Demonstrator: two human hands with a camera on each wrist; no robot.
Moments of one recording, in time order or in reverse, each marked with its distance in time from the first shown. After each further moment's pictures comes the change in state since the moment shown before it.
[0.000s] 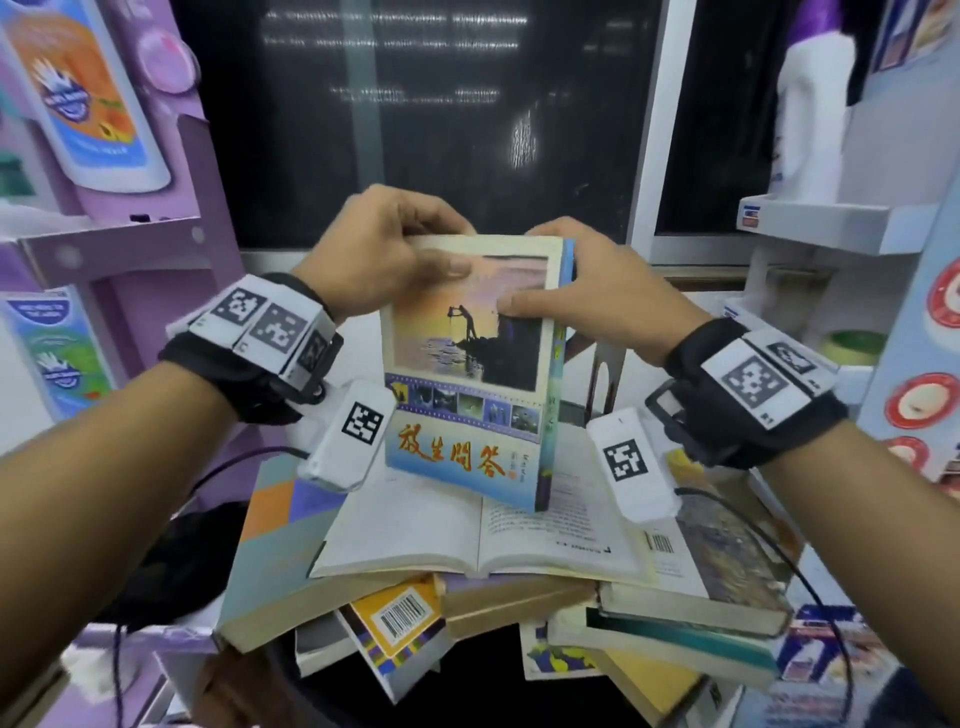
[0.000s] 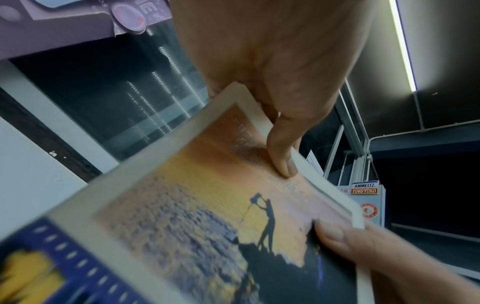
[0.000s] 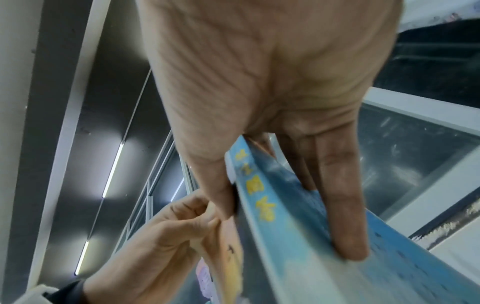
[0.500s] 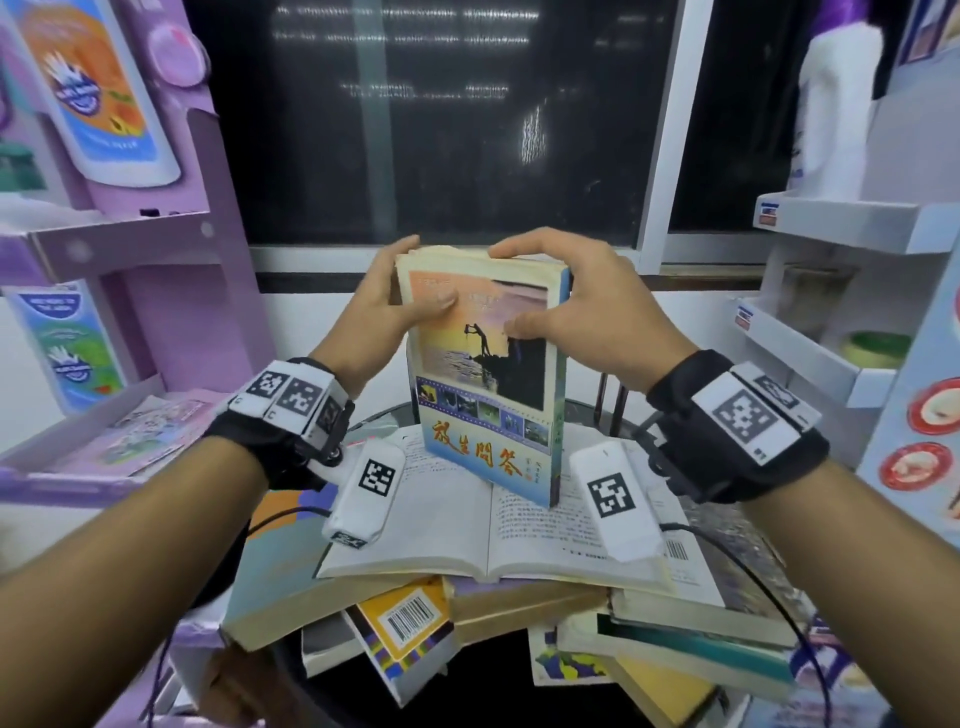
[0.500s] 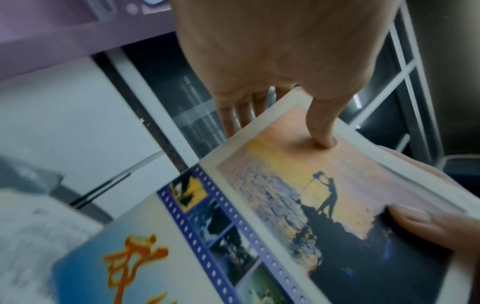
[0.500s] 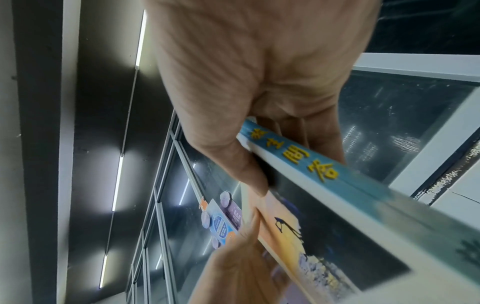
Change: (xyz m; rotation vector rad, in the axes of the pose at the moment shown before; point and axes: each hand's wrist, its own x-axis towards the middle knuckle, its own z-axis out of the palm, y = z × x) left_hand -0.027 -0.062 0.032 -0.428 0.103 -0.256; right_hand 0.001 0.003 0.025 0.018 0.093 -0.160
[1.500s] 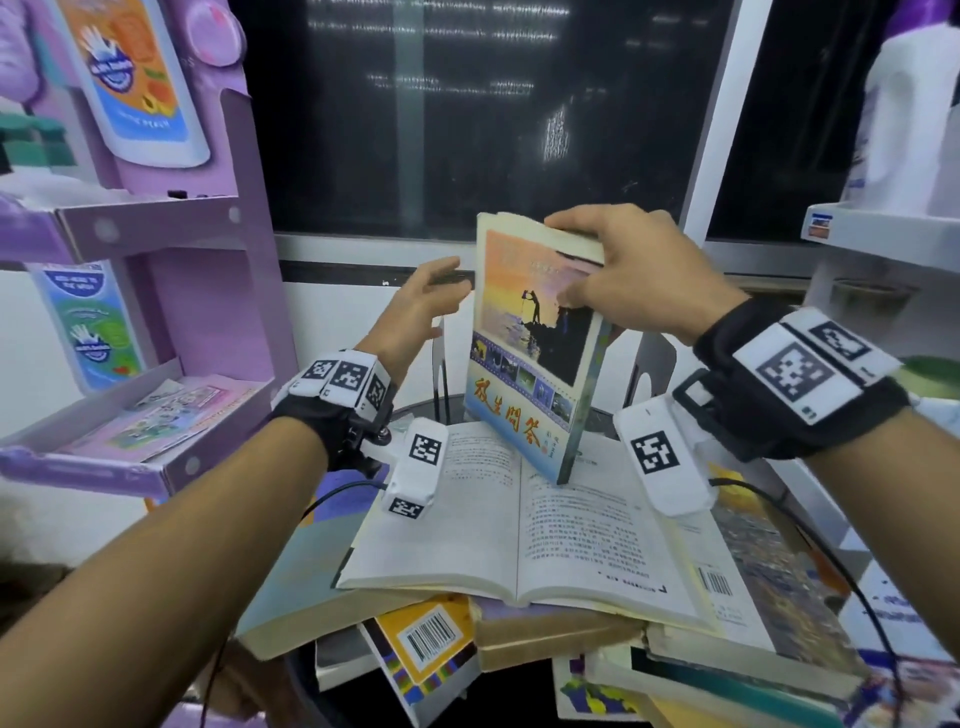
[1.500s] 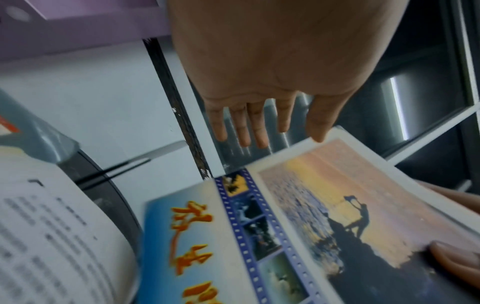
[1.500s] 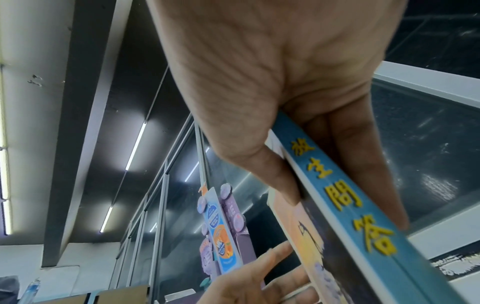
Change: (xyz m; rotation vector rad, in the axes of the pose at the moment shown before) left_hand 0.028 -0.027 -0.002 -0.053 0.067 -0.166; right_hand 0.040 -0.013 -0.008 -0.340 -0.104 0.062
